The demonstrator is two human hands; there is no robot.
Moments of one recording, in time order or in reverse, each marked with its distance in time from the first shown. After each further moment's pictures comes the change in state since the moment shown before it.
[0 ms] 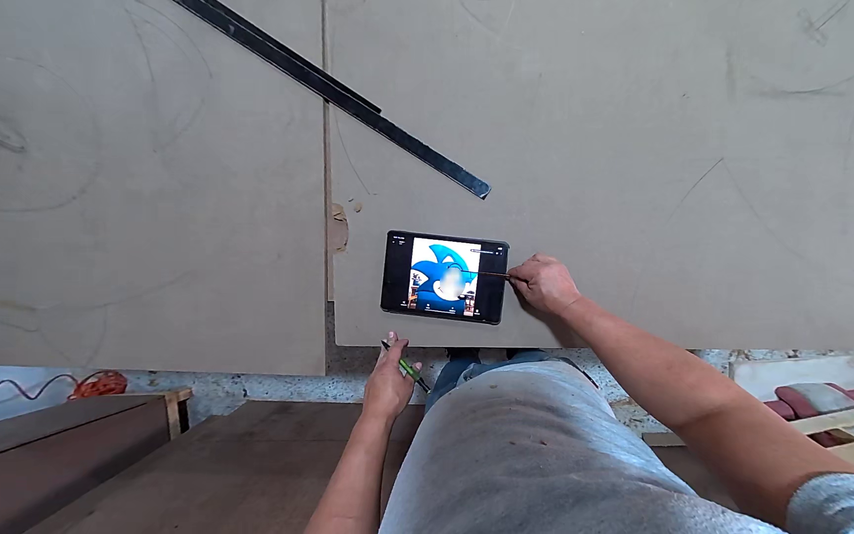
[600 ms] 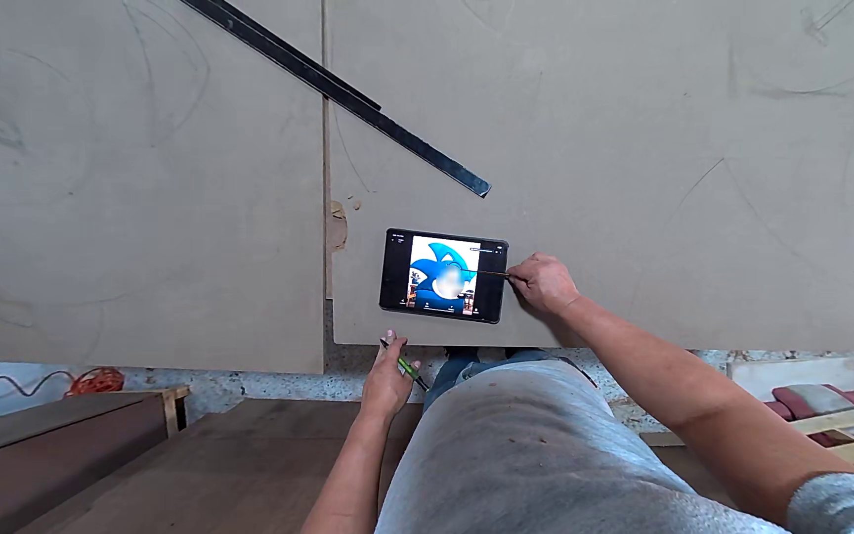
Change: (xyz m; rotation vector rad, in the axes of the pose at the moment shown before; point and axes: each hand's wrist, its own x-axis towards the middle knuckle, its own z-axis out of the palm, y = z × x) left_hand 0.000 0.000 -0.001 0.006 -0.010 0.007; right_hand 0.000 -0.002 -0.002 -0.007 -0.012 0.009
